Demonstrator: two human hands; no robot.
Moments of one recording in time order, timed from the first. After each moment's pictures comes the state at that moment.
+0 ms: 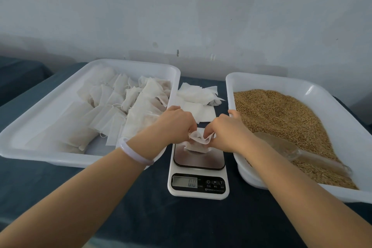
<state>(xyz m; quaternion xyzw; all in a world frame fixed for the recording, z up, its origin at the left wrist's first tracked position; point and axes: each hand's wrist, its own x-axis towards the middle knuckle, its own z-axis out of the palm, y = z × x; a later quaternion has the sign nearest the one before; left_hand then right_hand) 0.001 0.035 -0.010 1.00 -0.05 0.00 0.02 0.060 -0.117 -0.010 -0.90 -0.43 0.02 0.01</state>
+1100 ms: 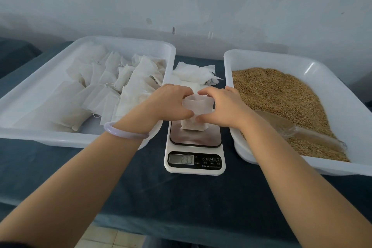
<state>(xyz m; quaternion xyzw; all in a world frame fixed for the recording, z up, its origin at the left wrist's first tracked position) -0.004 0.042 -0.015 0.98 -0.02 0.06 0.19 0.060 -0.122 -0.009 -0.90 -0.39 0.03 0.18</state>
